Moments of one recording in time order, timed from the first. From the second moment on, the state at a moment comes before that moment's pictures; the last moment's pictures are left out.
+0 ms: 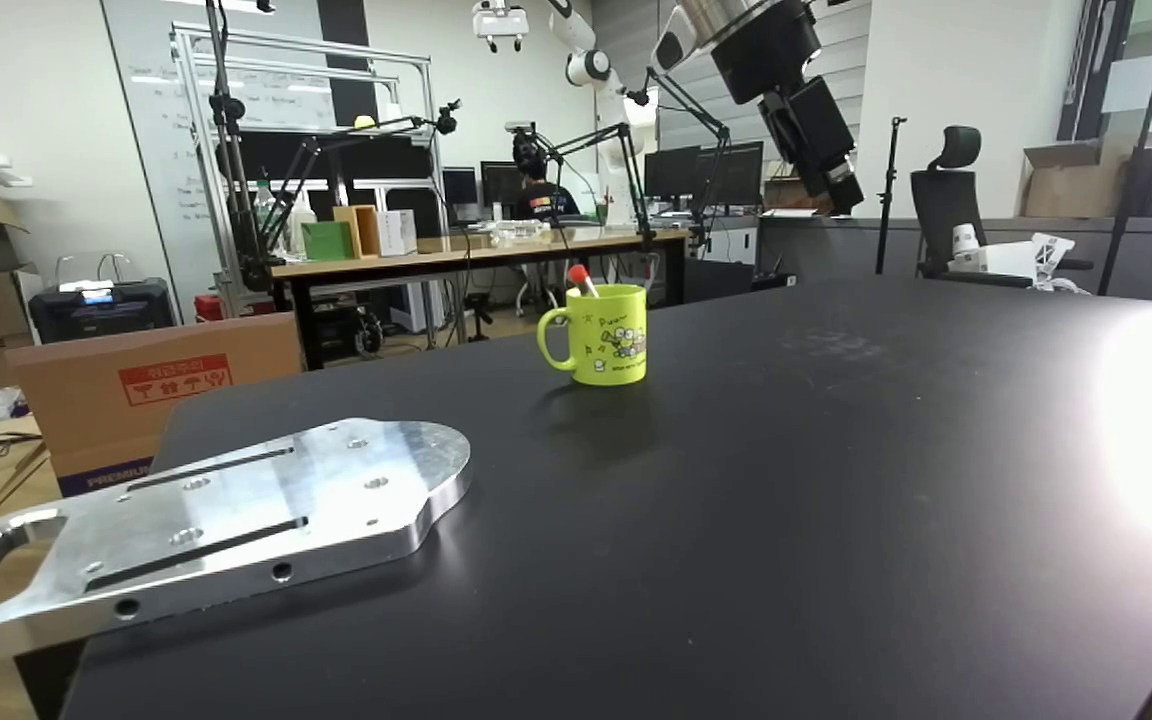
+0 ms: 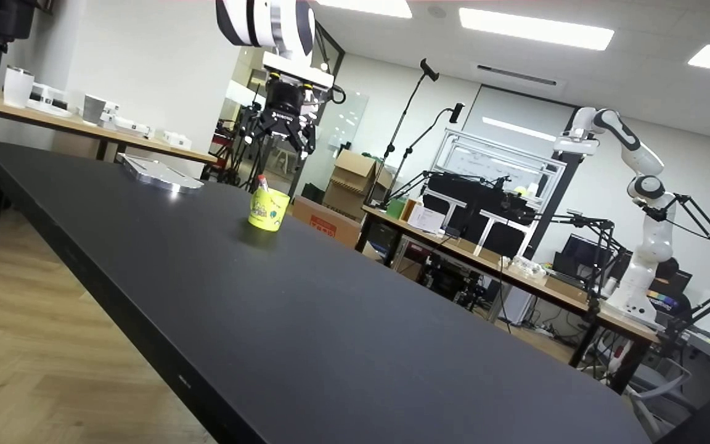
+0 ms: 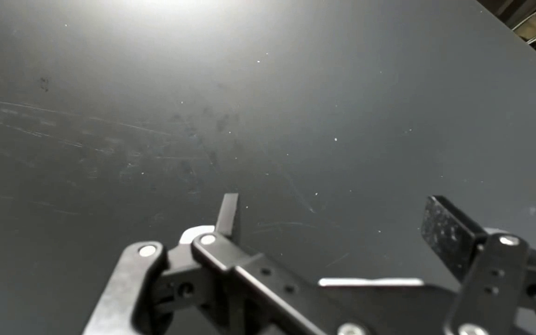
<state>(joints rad) 0.21 0.64 0.11 -1.46 -0.43 1.70 -0.38</state>
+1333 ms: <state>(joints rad) 0.36 0.76 0.10 -1.20 -0.76 1.82 -0.45</state>
